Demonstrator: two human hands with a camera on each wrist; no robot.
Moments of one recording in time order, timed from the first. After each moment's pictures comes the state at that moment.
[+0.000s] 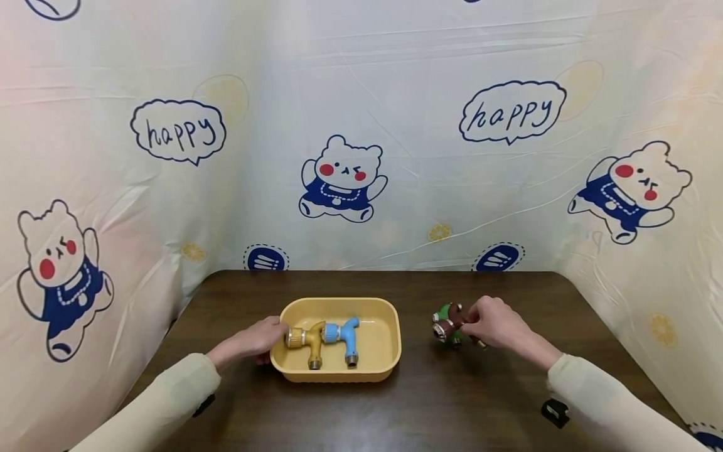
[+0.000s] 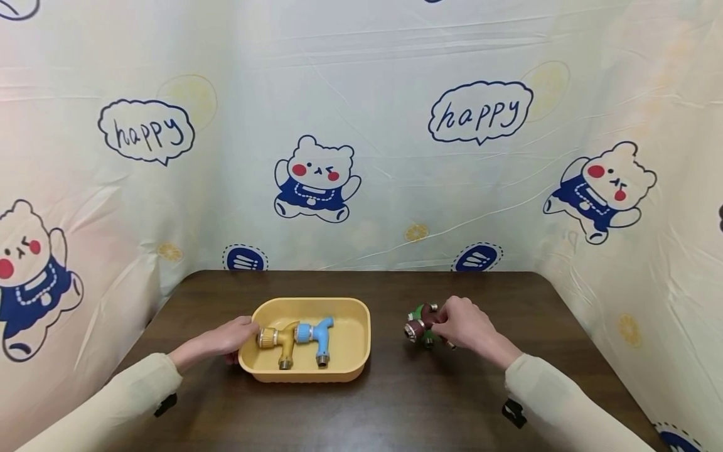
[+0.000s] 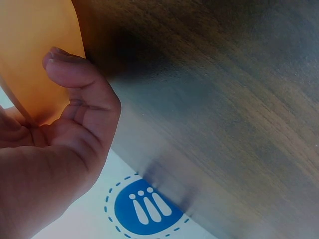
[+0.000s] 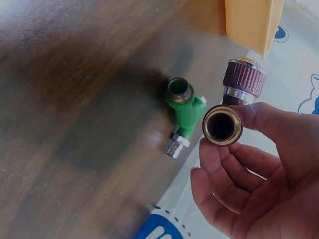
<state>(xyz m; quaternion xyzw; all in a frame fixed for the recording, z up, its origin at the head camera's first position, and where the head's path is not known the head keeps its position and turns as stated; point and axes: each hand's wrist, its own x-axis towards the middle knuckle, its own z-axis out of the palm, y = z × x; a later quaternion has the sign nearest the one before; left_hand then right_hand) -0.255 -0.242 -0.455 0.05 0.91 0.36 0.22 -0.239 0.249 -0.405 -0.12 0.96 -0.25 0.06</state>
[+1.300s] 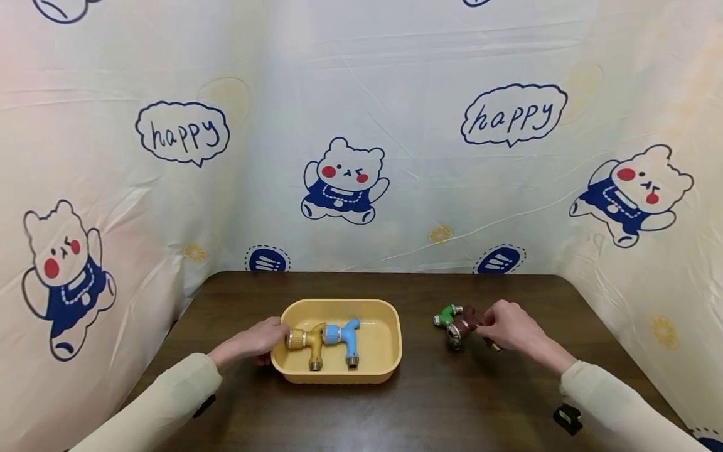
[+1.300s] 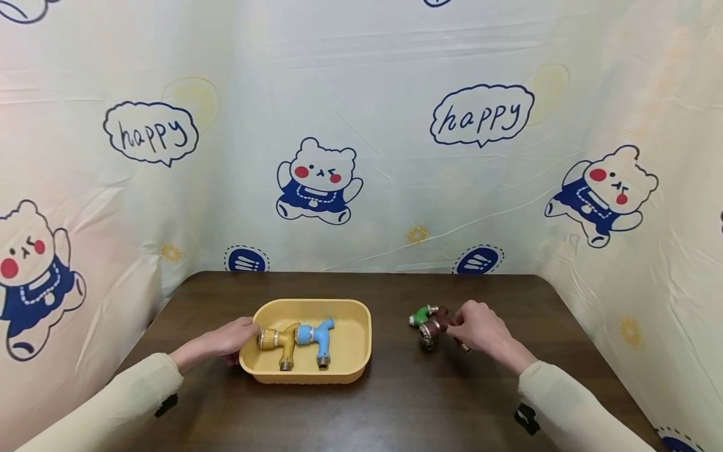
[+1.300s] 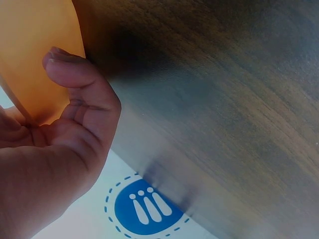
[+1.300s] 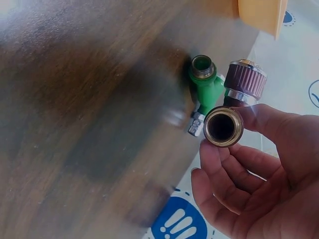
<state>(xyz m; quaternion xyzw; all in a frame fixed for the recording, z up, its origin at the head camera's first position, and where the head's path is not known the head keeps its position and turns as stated) -0.271 -0.256 -0.482 0.06 0.90 0.36 0.22 -0.240 0.276 -0.414 -0.10 0.96 -0.25 0.06</state>
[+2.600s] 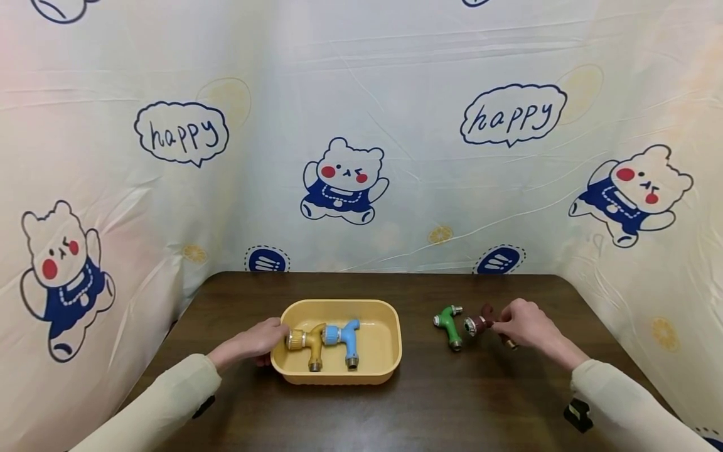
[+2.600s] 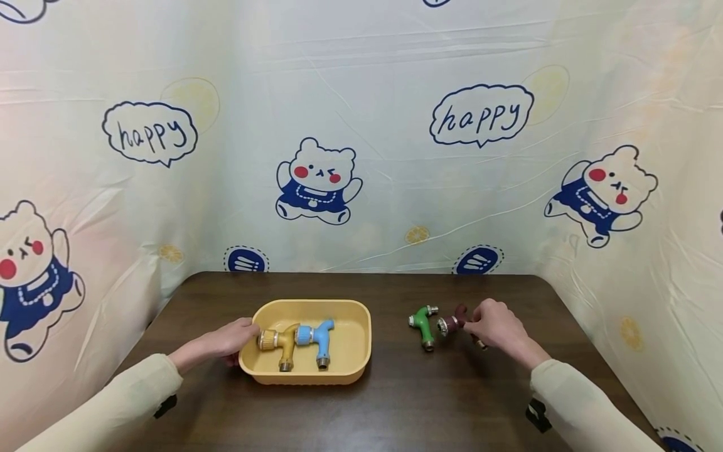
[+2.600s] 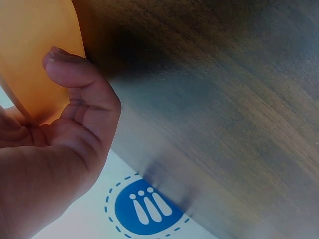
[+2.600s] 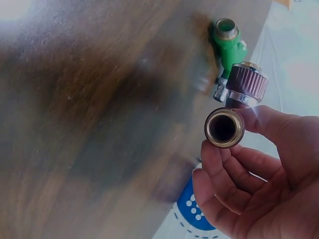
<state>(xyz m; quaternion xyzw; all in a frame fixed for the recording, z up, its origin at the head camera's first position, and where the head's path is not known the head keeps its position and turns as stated) -0.290 -0.273 -0.515 0.09 0.90 0.37 0.22 -0.250 0.312 -0.422 -0.07 0.97 -0.24 0.05</state>
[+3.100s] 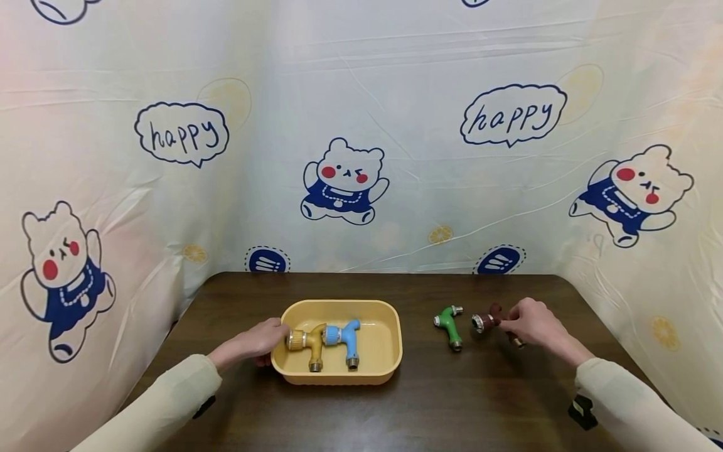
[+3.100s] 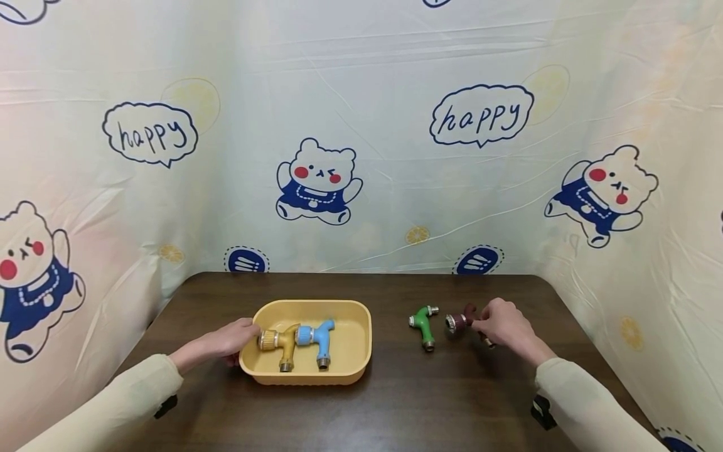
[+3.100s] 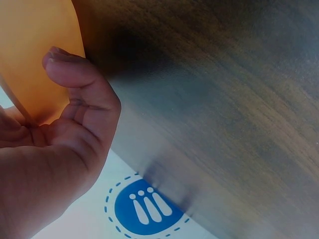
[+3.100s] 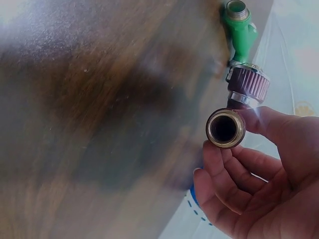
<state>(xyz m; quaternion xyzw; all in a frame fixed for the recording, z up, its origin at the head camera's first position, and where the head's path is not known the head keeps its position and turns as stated) -0.296 -0.277 -0.522 0.11 0.90 0.37 0.22 -0.257 0.330 -0.427 -0.06 0.97 -0.24 0.05</state>
